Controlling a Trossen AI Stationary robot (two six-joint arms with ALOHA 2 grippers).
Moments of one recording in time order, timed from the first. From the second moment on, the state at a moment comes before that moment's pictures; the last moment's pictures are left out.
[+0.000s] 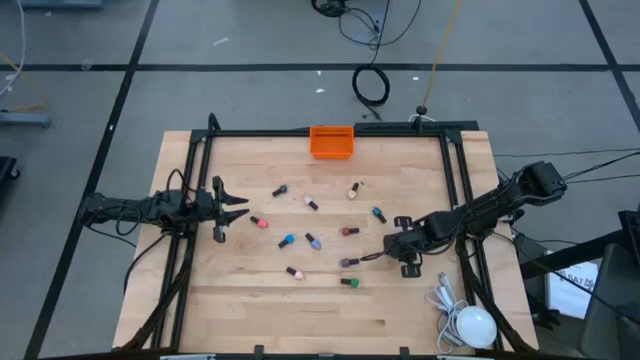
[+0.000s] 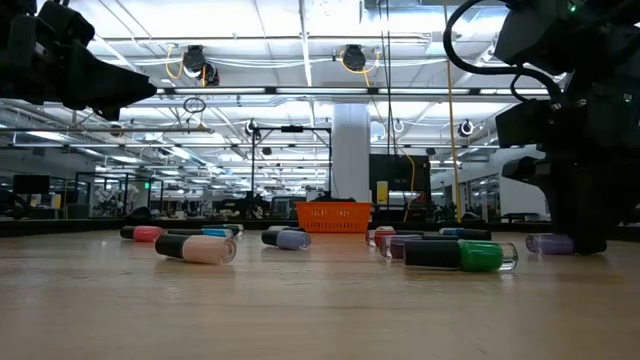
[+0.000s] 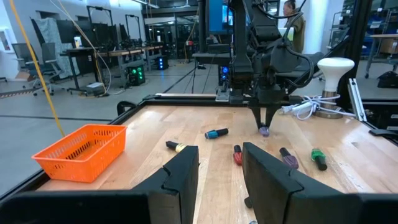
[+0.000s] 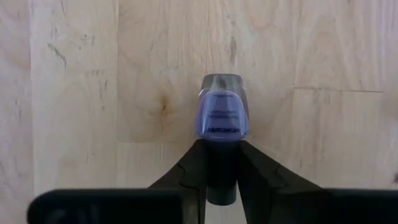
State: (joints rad) left arm -0.10 0.03 0.04 0.00 -0.22 0.04; right arm 0.31 1.42 0.59 -0.48 0.05 0.25
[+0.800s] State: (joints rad) left arm -0.10 0.03 0.04 0.00 -0.22 0.04; right arm 0.15 1.28 0.58 0.17 0.05 0.17
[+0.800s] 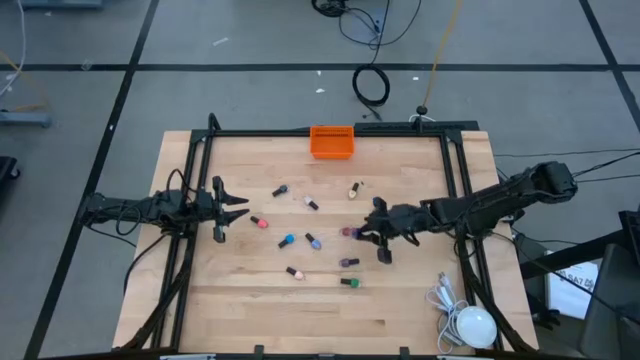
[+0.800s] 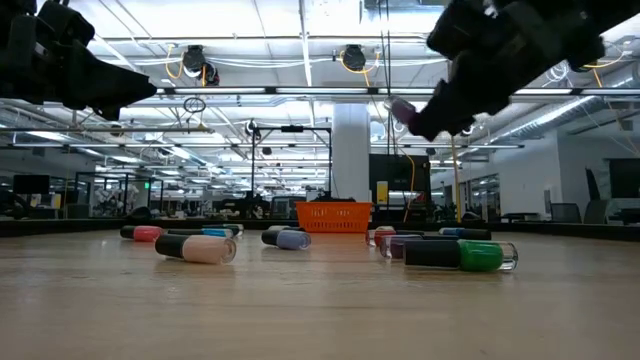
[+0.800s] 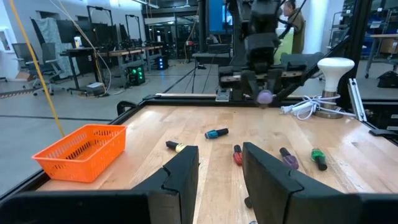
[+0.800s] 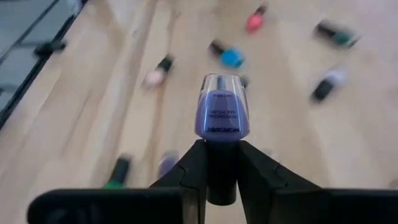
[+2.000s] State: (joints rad) left arm -0.10 0.03 0.04 0.00 -0.22 0.04; right arm -0.69 1.99 1.38 -0.17 -0.28 -0.09
